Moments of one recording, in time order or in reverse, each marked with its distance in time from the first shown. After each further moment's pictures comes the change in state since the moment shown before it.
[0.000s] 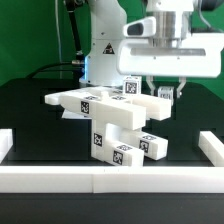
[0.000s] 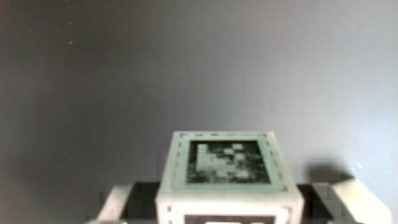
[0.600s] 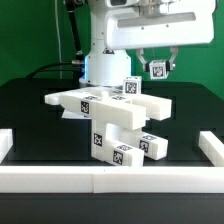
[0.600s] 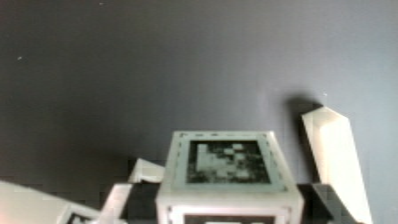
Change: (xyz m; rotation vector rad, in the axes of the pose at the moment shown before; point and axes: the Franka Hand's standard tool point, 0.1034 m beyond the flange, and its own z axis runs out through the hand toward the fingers) arm 0.022 0.015 -0.041 0.049 -0.023 0.034
